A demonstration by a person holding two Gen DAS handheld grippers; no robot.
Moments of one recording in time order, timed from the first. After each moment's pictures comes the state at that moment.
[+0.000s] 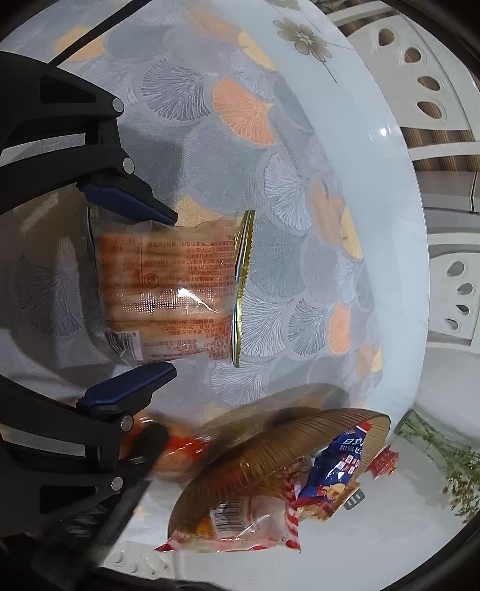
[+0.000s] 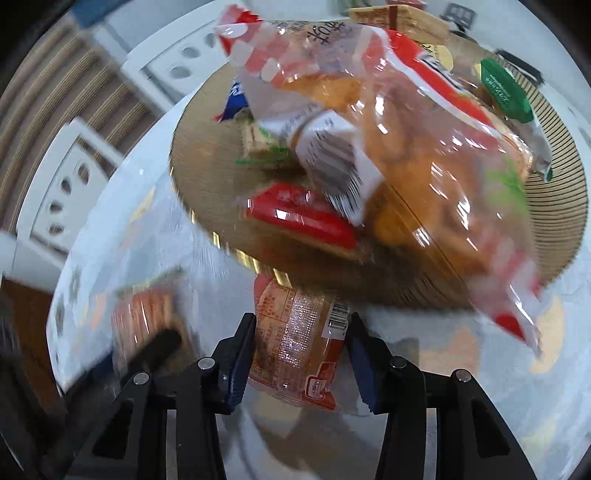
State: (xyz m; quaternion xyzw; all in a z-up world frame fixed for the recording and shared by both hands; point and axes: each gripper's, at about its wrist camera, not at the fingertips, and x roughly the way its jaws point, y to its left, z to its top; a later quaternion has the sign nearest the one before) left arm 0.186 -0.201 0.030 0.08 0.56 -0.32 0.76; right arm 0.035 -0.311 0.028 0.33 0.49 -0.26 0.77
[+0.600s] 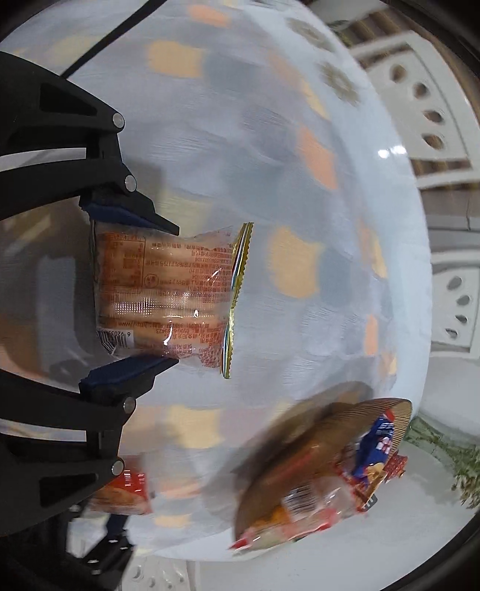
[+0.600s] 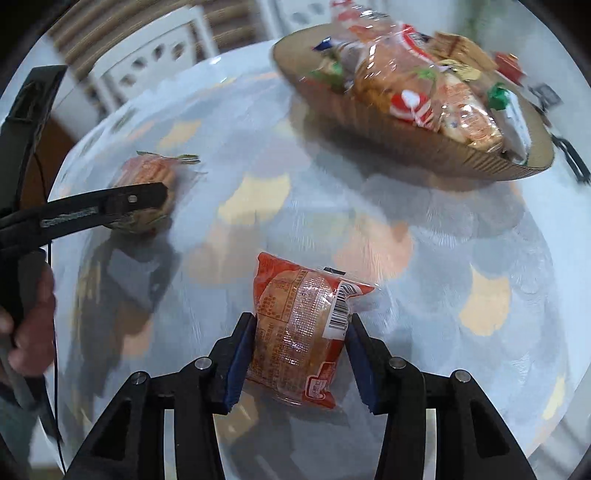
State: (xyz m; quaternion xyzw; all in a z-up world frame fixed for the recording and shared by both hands) left arm 0.126 -0.153 0.035 0.09 0.56 -0.29 0.77; right arm -0.053 -0.276 0.027 0.12 0.58 -0.09 0.80
